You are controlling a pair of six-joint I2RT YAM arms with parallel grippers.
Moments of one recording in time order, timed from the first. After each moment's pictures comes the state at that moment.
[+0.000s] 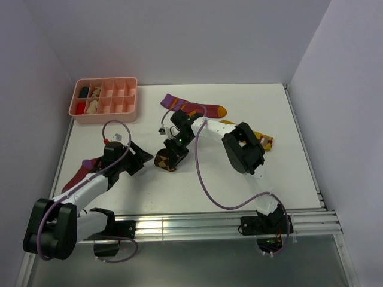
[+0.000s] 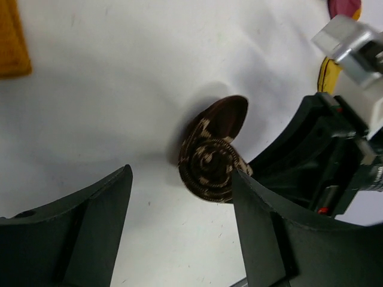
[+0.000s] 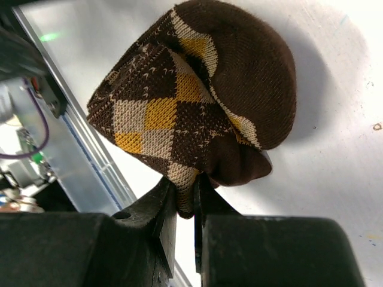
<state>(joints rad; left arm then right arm) -0.23 1.13 0.40 0.05 0.21 -0.94 0.71 2.25 1.70 -0.79 -0.72 0.05</state>
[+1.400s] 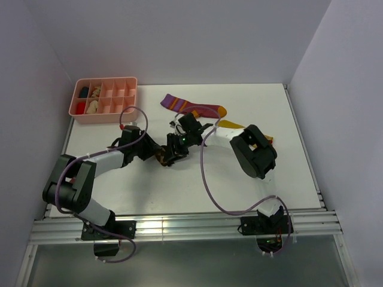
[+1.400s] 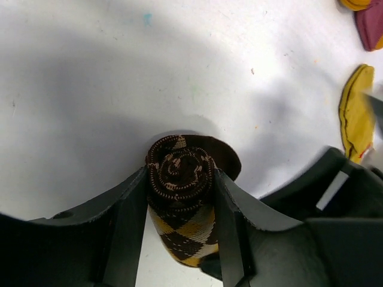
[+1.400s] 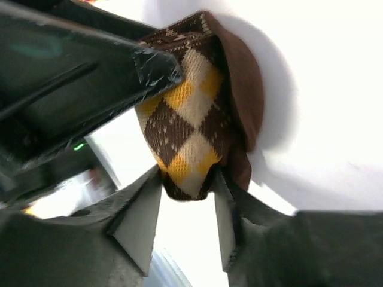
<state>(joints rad) -0.33 1.54 0.66 0.12 0.14 -0.93 0.68 2.10 1.37 -0.22 -0.67 0.60</state>
